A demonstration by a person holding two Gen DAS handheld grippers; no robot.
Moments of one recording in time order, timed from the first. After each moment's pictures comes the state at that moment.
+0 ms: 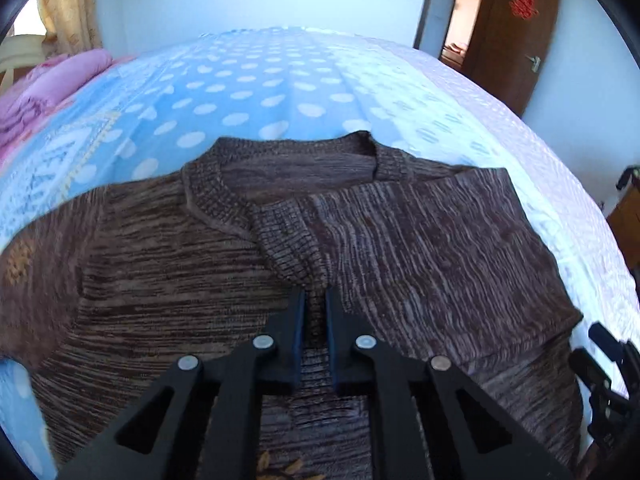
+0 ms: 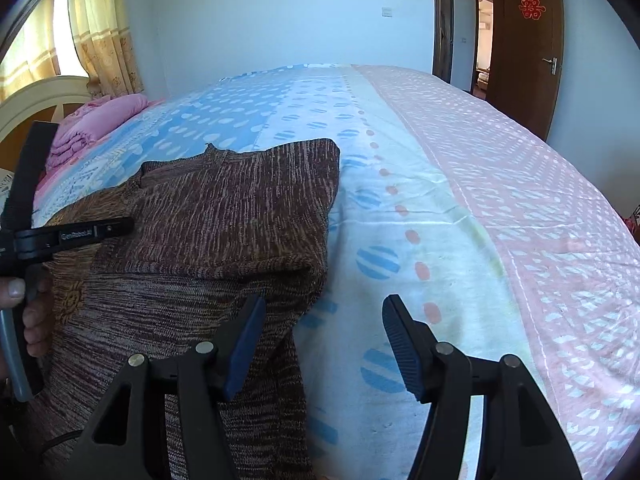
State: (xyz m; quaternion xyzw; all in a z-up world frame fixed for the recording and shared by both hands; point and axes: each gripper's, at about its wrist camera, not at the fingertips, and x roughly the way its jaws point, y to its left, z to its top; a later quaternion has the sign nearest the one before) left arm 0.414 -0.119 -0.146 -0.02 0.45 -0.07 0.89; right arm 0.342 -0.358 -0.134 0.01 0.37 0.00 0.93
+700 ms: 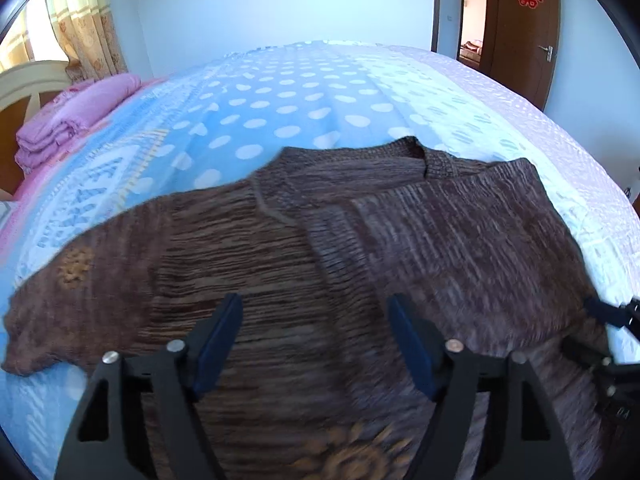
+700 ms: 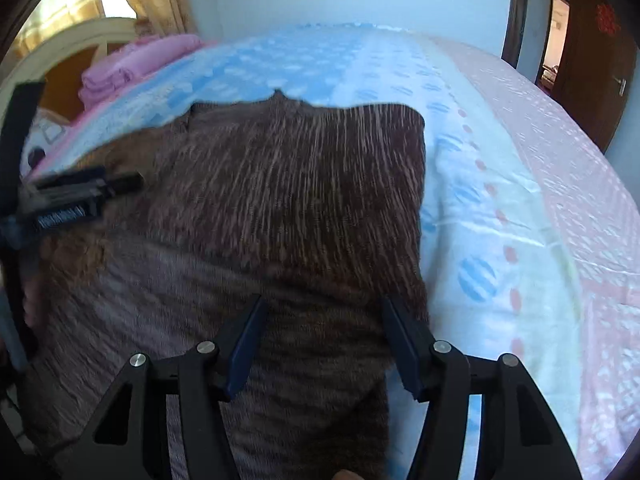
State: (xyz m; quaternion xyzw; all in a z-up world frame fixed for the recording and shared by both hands) left arm 0.391 -0.086 -0.136 0.04 0.42 -0.02 0.91; right arm 0.375 -0.318 -0.145 -0.05 0.45 0.09 0.88
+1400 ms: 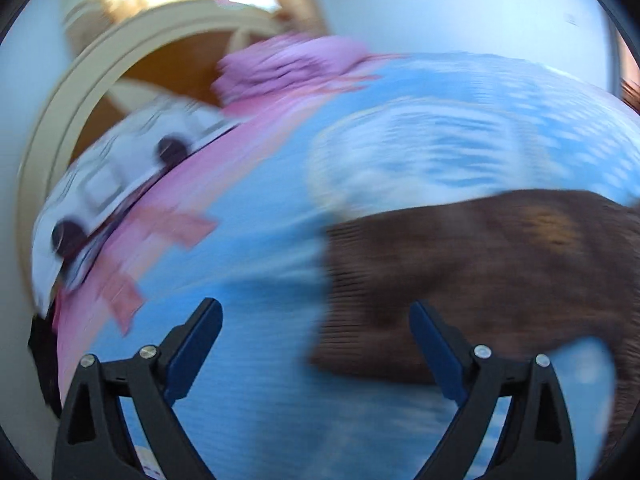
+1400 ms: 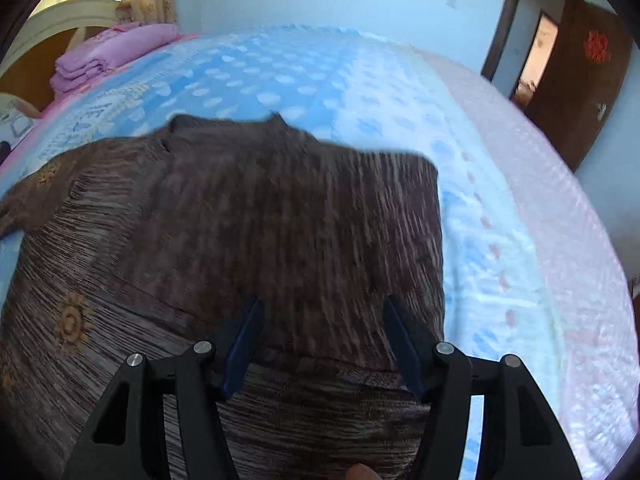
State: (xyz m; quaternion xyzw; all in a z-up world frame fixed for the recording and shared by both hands) left arm 0.324 0.237 -0.134 0.00 0.40 0.31 0.86; right arm 0.406 -0.263 -0.123 -0.10 0.43 0.04 0.90
